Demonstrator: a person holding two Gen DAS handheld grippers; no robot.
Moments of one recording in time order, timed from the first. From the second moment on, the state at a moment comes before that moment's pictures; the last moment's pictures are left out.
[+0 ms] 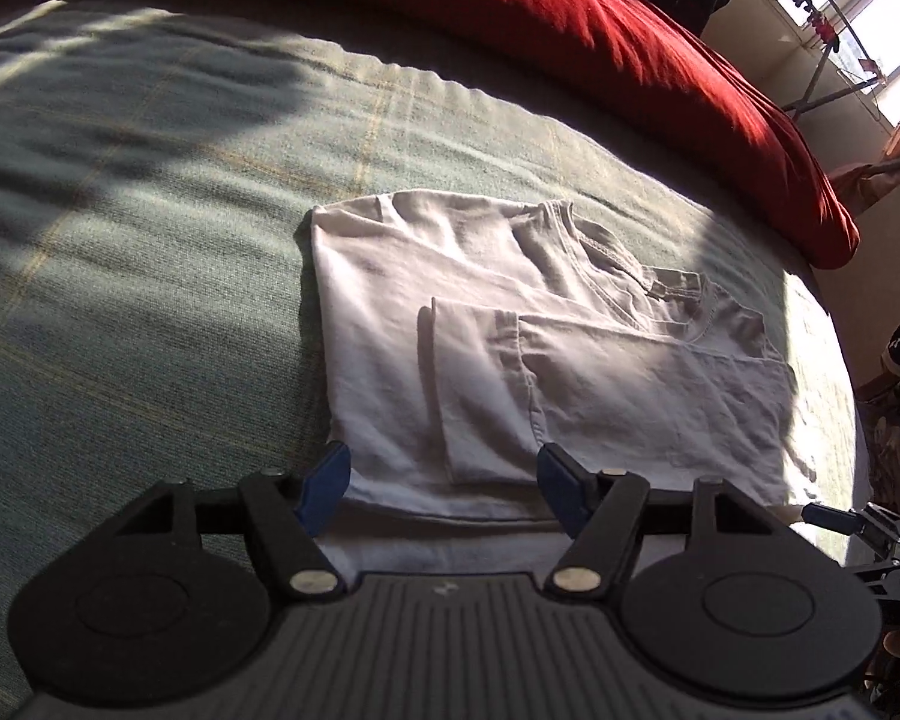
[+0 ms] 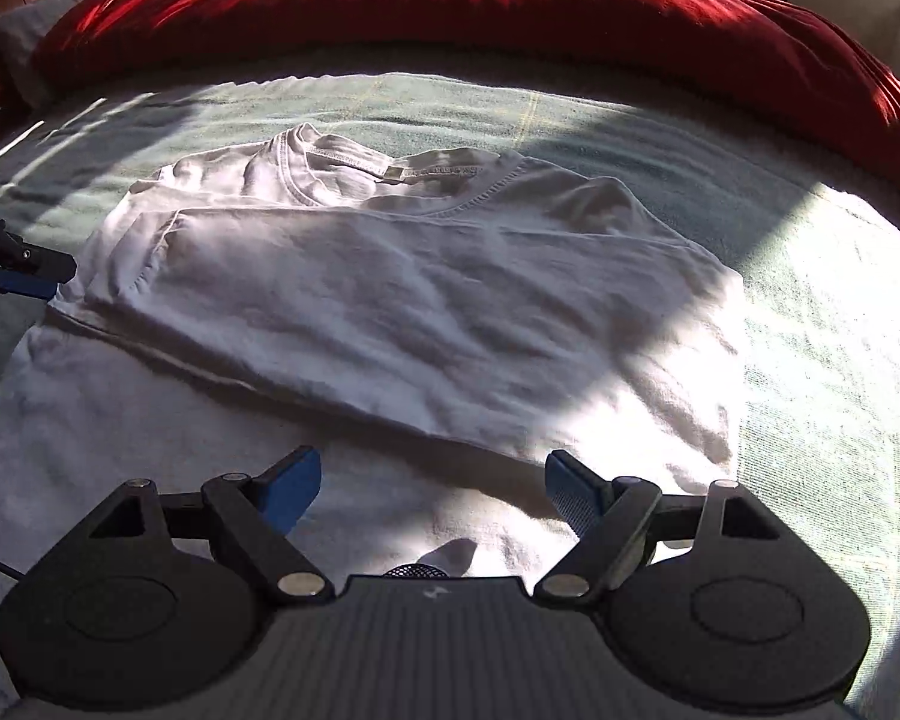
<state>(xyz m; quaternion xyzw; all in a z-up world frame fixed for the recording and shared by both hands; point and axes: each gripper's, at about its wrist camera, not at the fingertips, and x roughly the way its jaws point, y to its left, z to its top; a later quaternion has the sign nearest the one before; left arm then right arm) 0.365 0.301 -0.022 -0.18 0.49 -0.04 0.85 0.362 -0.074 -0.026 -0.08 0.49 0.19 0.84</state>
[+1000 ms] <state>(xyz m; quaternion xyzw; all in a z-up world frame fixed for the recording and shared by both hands) 0.223 0.179 -0.045 0.04 0.52 -0.04 0.85 0.296 -0.078 -0.069 -0.18 0.51 0.31 0.78</state>
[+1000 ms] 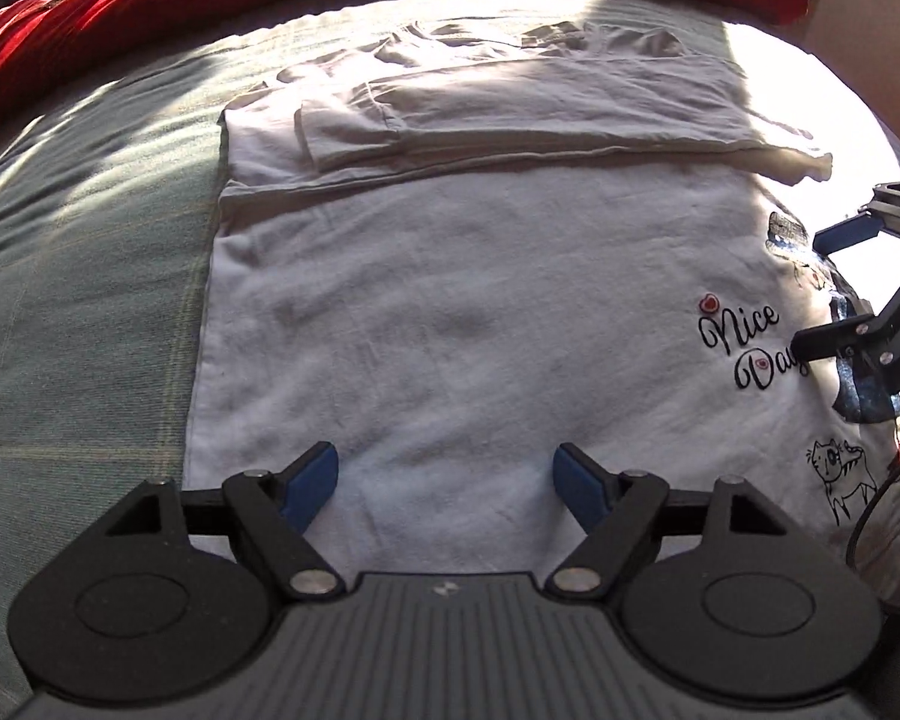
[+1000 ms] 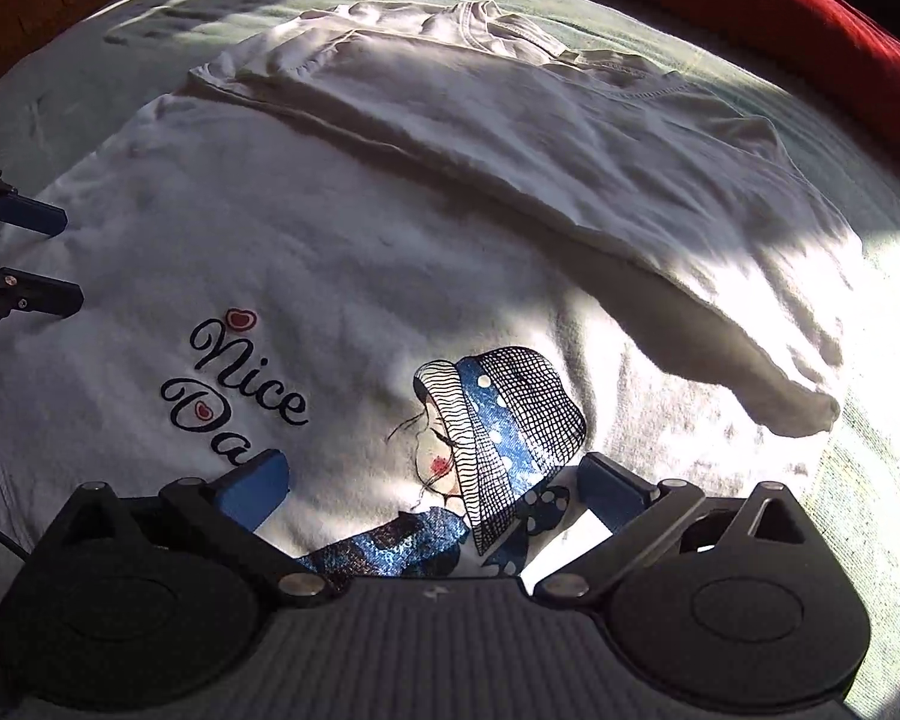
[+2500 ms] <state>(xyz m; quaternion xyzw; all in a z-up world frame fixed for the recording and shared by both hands) 0.130 0.184 -0.004 0.22 0.40 -0.16 0.88 0.197 -0.073 0.001 -0.24 0.52 0.27 0.78</state>
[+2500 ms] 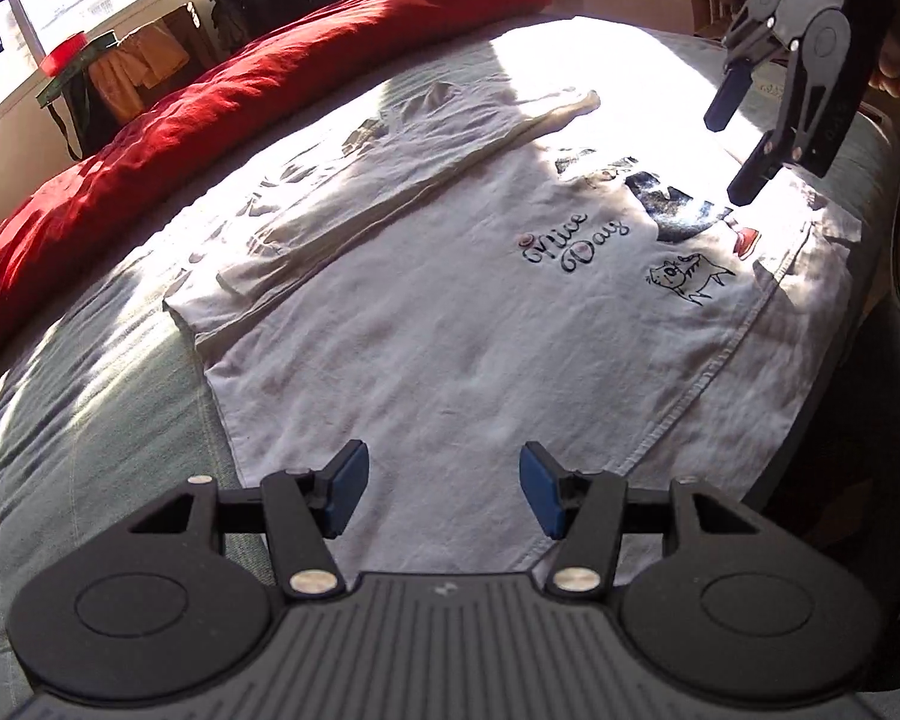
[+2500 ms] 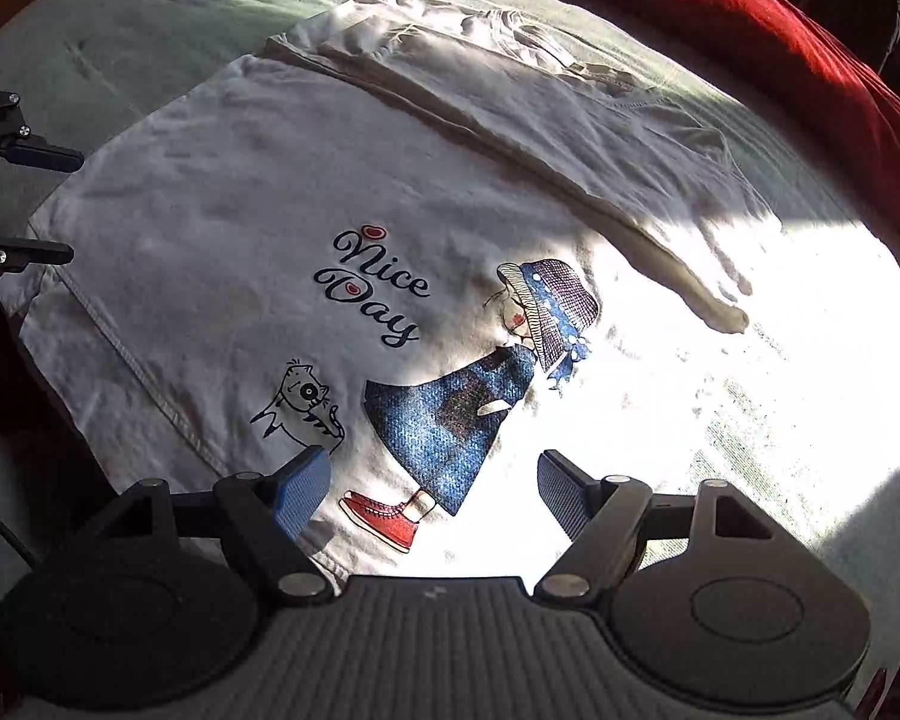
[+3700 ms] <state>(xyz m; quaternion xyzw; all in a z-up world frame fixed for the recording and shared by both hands) 0.123 0.092 -0.035 0.23 0.26 -0.12 0.93 0.207 -0.140 -0.010 -0.22 0.33 0.39 0.83</state>
